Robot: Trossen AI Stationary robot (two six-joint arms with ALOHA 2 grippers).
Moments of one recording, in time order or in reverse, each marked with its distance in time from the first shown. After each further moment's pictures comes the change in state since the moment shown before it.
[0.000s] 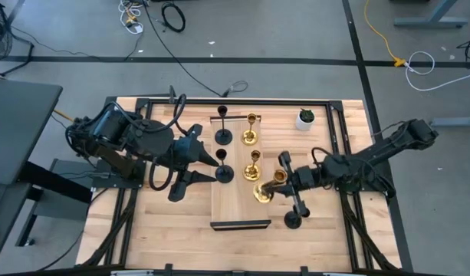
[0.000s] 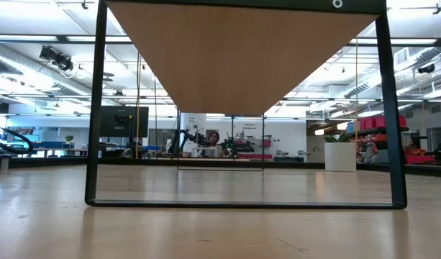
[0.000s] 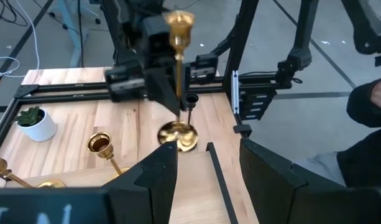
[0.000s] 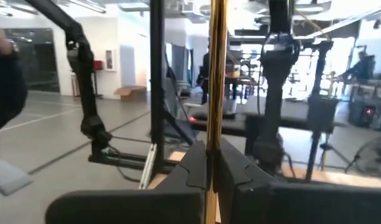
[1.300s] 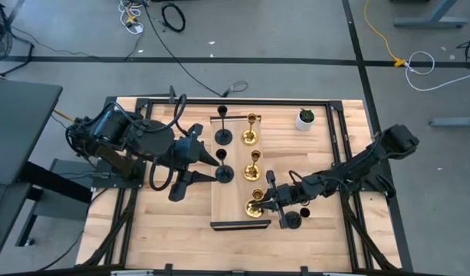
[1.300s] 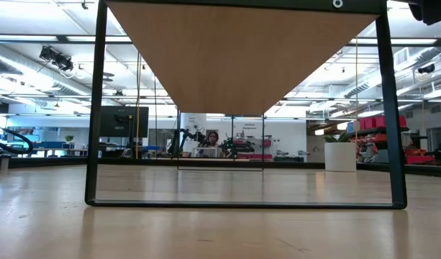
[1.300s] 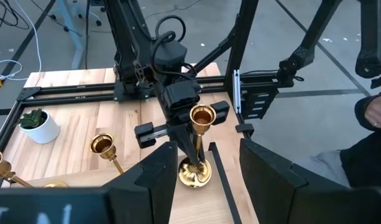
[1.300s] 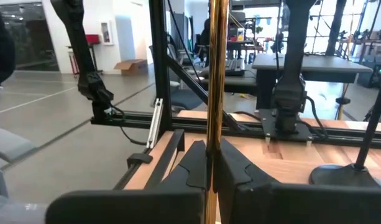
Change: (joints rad) left arm 0.002 0.001 0.000 0.000 -0.003 0.018; right arm 0.062 0.310 -0.083 0.263 0.051 0.079
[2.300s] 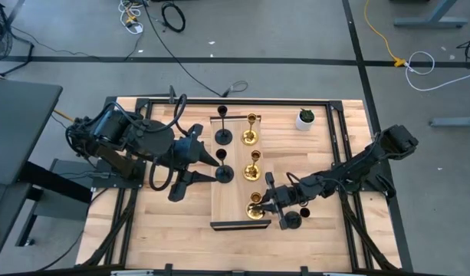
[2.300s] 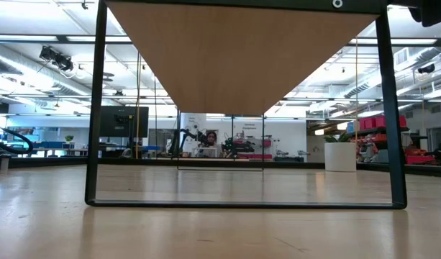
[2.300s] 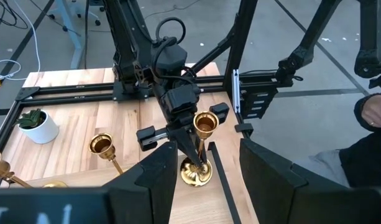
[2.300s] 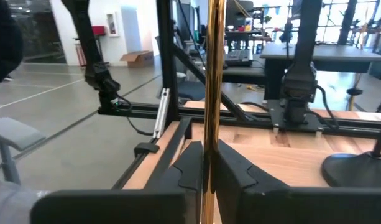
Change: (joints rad) left arm 0.000 0.000 0.000 -0.001 0.003 0.000; right arm 0.000 0.011 0.000 -0.026 -0.030 0.016
